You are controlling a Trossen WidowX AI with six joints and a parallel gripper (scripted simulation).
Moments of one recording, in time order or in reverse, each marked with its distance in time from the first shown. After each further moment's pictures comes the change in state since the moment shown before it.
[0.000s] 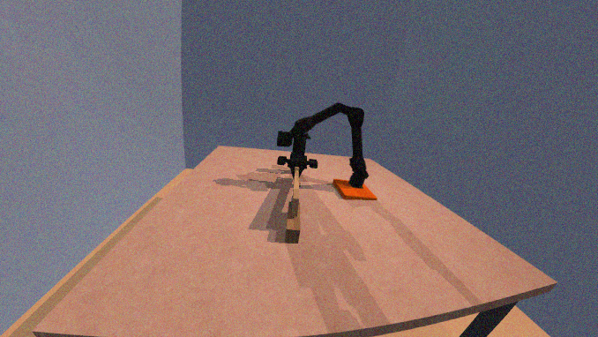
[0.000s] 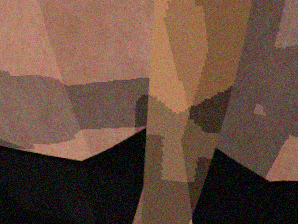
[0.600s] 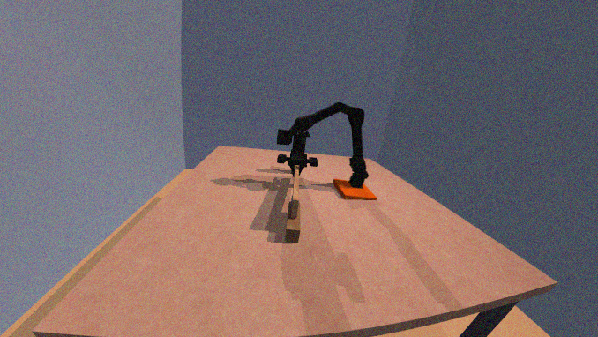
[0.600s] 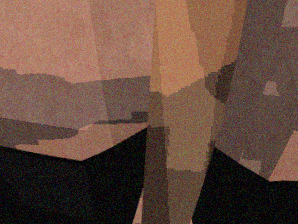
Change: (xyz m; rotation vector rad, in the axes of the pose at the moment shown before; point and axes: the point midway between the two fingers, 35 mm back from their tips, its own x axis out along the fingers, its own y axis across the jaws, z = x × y) arm -0.009 -0.001 0.000 -0.001 0.000 0.001
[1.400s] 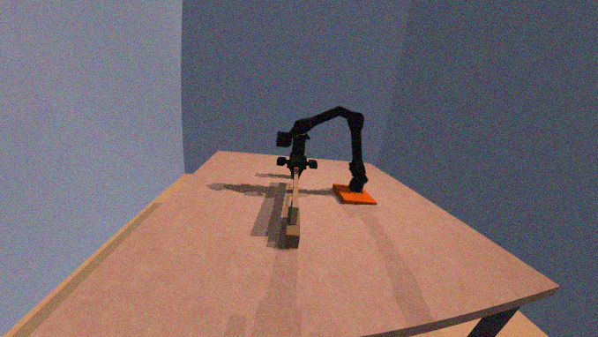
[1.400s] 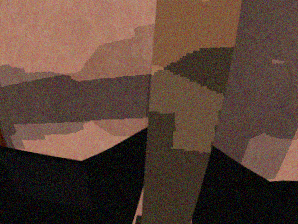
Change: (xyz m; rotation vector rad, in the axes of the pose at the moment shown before) arm -0.012 0.000 0.000 0.000 0.000 -0.001
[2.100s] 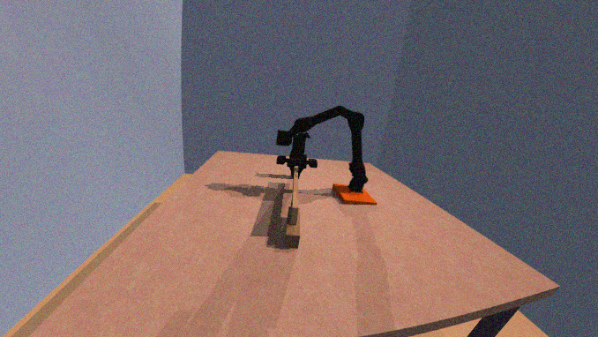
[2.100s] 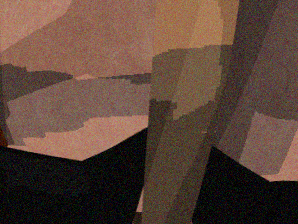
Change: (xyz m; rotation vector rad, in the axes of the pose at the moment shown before) arm -0.006 -0.001 0.000 -0.004 -0.001 -0.008
